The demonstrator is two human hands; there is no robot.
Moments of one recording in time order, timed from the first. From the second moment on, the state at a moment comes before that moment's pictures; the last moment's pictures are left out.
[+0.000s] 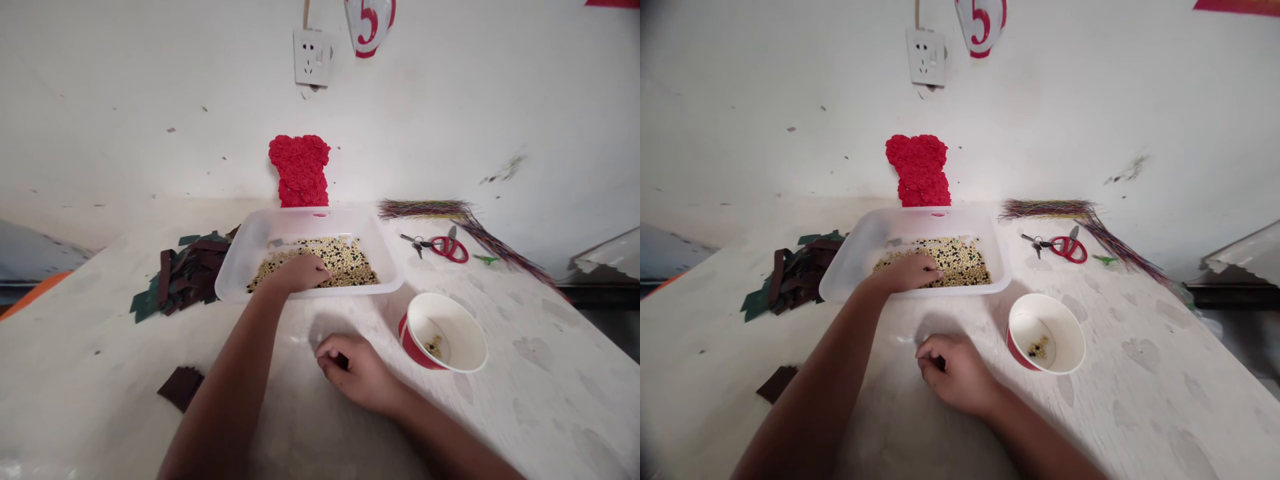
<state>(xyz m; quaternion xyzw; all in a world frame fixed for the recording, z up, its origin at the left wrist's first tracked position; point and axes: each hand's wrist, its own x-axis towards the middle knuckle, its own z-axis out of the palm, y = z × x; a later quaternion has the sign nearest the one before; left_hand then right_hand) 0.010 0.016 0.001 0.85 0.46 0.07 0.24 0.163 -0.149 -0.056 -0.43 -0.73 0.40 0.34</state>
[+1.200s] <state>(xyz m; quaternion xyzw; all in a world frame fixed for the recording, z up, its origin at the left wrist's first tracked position) 0.012 0.012 0.007 0.83 0.52 0.05 0.22 0.164 -0.148 -0.058 -0.43 -0.72 0.42 0.34</state>
